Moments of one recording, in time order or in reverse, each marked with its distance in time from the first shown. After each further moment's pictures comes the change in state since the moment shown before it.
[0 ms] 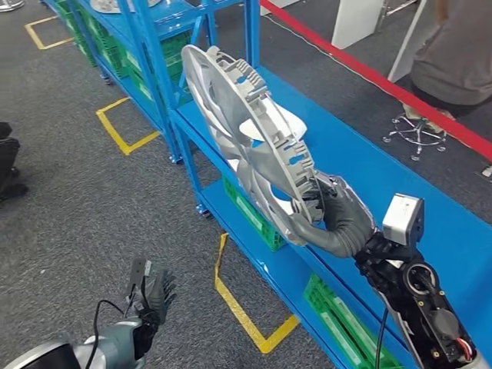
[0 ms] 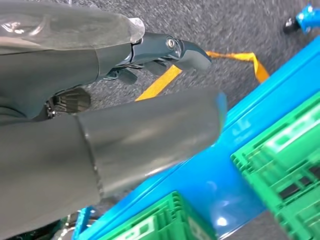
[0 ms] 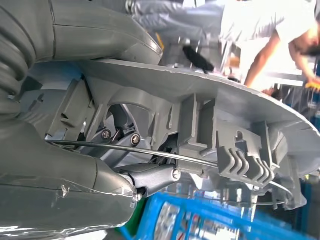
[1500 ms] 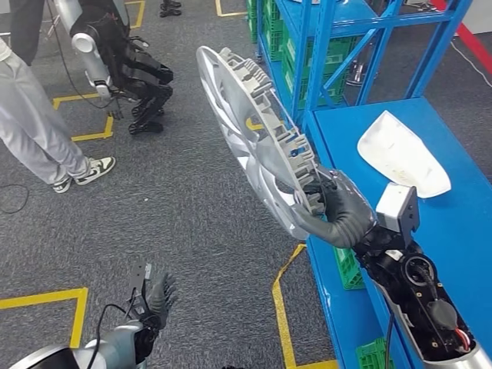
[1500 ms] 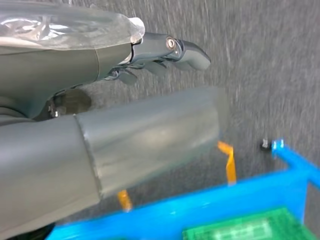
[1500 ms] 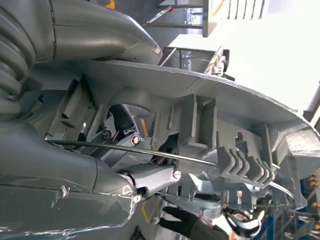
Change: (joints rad) left arm 0.005 -0.002 0.000 0.003 -0.011 0.020 -0.019; right arm -0.026 -0.003 -0.001 0.056 0.004 -0.010 0.005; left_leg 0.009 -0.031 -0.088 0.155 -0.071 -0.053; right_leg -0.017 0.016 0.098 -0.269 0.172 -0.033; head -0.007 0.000
